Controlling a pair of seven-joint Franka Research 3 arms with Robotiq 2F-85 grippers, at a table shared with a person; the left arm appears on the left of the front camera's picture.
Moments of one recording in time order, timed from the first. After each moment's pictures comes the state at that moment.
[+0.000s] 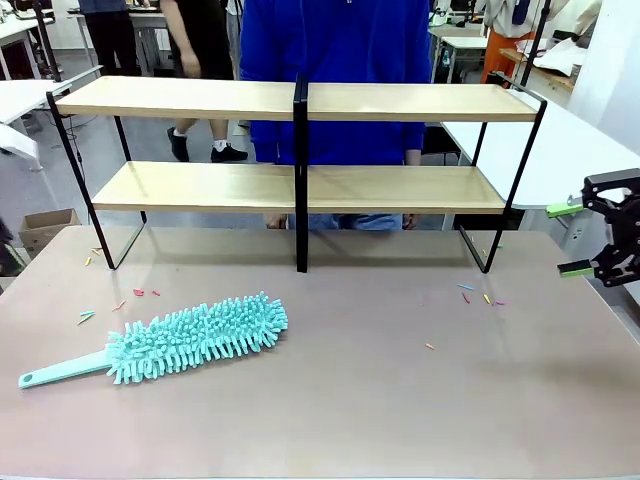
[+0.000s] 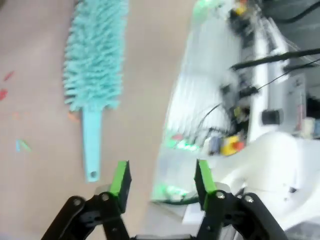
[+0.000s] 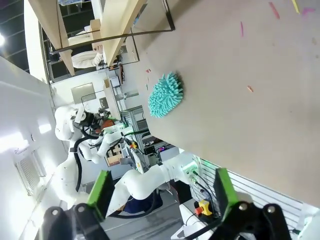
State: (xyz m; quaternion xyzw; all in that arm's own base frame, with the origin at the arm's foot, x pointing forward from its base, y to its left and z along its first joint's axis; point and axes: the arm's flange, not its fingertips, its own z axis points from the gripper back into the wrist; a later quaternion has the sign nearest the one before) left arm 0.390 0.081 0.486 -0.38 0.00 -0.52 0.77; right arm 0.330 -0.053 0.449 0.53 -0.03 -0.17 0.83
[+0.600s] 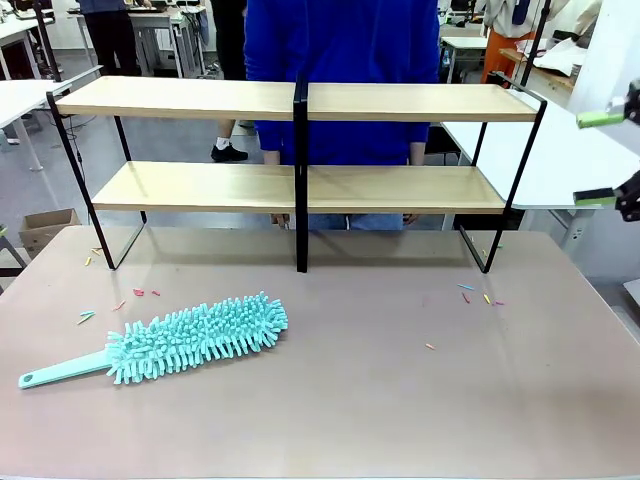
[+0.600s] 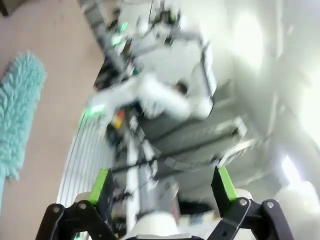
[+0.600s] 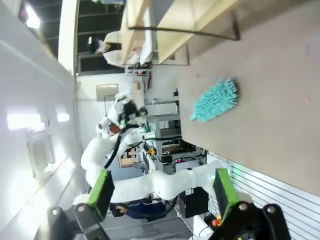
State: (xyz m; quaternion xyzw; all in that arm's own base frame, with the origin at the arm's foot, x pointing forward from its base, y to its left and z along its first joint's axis) left arm 0.396 0.131 0.446 -0.72 -0.03 -0.21 0.66; right arm 0.284 -0.017 0.561 0.58 -0.11 -0.13 0.80
